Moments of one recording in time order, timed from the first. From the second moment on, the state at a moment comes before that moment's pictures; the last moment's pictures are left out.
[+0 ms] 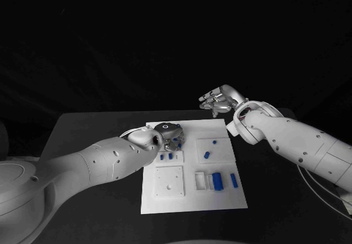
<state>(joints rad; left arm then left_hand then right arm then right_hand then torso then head) 1.18 -0.28 -0.23 0.90 -1.55 -0.28 0.10 1.38 -0.09 0.25 -0.13 0.18 1.07 0.11 0.06 0.07 1.12 0.09 0.06 0.06 1.32 -0.02 1.10 0.40 0.11 1.26 -0.03 0.30 1.31 1.00 -0.68 0.35 1.25 -1.16 -0.35 0.00 1.21 -0.12 0.42 -0.17 0.36 1.08 0.11 0.07 0.08 1.30 0.04 0.08 0.07 1.38 -0.05 0.81 0.81 0.12 1.46 -0.07 0.16 1.19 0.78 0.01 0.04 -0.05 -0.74</state>
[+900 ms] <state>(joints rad) 1.18 -0.28 -0.22 0.89 -1.55 -0.28 0.08 1.37 -0.08 0.28 -0.09 0.17 1.08 0.10 0.06 0.07 1.17 0.07 0.06 0.06 1.34 -0.02 1.12 0.40 0.12 1.26 -0.03 0.33 1.31 1.00 -0.67 0.35 1.25 -1.16 -0.35 0.00 1.21 -0.12 0.42 -0.17 0.37 1.08 0.11 0.07 0.08 1.29 0.04 0.08 0.07 1.38 -0.05 0.81 0.80 0.12 1.47 -0.07 0.16 1.18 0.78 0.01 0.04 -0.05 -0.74</state>
